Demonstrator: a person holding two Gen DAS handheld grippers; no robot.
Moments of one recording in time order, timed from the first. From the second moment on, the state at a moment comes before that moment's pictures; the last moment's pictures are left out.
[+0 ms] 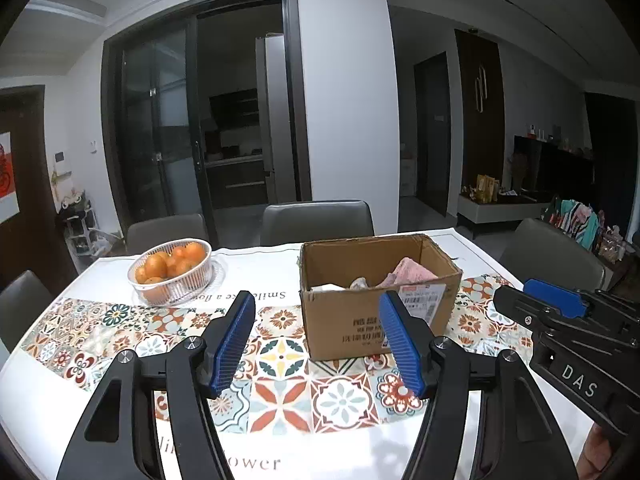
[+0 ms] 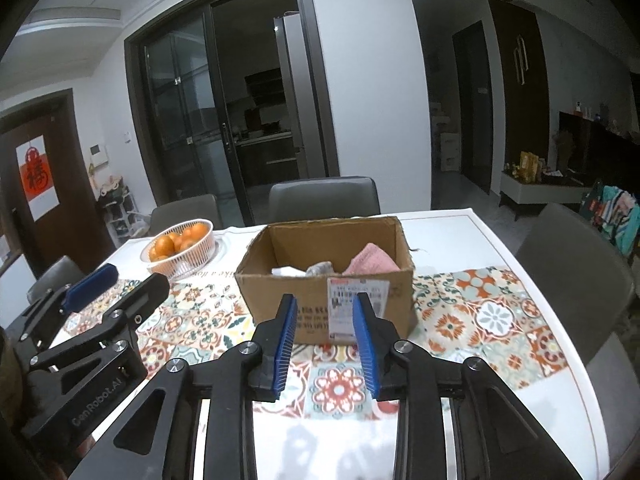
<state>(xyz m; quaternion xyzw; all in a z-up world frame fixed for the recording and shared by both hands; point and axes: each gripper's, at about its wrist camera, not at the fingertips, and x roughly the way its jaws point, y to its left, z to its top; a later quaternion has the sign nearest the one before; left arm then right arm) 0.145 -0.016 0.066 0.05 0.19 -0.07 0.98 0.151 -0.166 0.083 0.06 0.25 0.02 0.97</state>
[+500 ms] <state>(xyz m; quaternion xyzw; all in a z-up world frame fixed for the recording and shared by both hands) 0.084 -0.003 0.055 0.05 0.19 -0.04 0.98 0.089 -0.163 0.075 0.06 0.26 0.00 0.96</state>
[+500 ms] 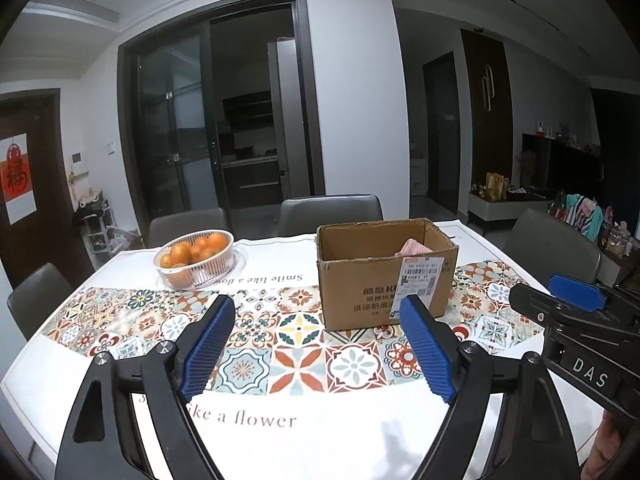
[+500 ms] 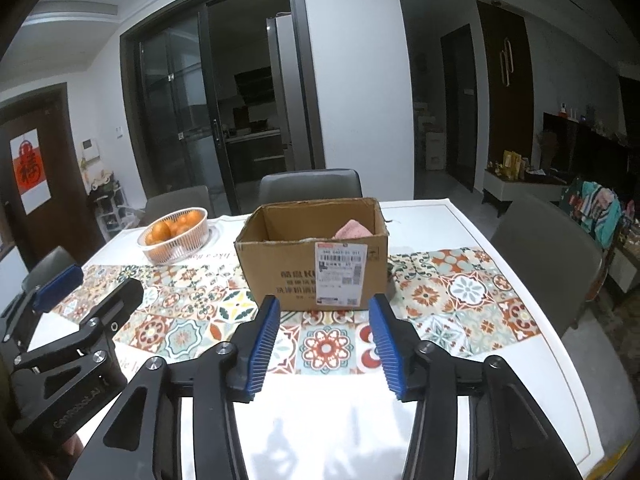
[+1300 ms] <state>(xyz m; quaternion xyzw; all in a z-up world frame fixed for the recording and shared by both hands) 0.023 -0.008 0.058 0.06 0.16 -0.03 0.98 0.036 -0.175 0.073 0.07 0.25 -0.01 0.97</state>
